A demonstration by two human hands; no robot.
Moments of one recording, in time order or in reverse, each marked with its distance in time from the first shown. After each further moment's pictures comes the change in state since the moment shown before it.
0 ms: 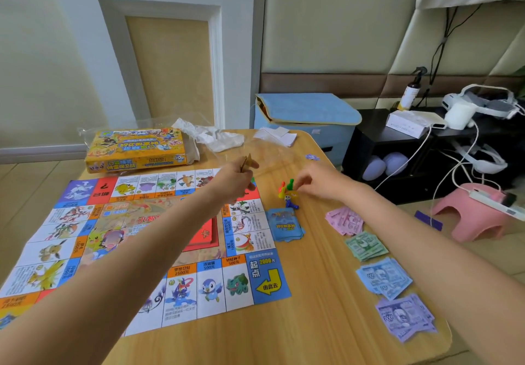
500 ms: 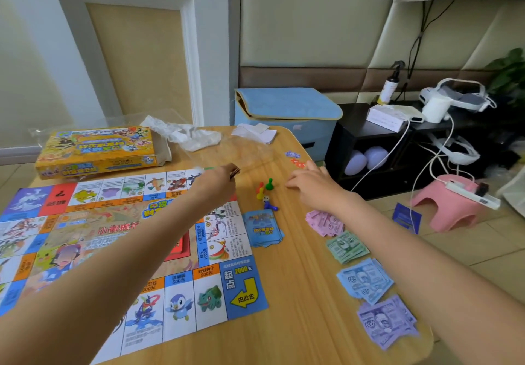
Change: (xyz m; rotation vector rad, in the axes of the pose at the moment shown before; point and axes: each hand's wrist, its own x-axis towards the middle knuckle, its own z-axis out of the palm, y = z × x) left_hand 0.038 -0.008 0.023 0.729 0.074 0.124; right_hand -0.007 0.031 0.014 -0.328 -0.002 0.049
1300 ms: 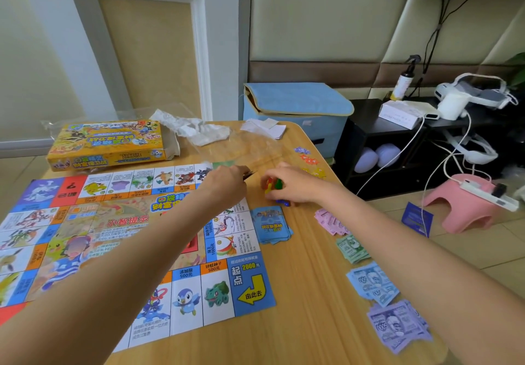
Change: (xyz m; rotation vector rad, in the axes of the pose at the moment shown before) left_hand 0.001 -0.001 0.007 0.170 -0.018 0.058; right_hand 0.025 -0.035 -0.002 0.400 -0.117 -0.125
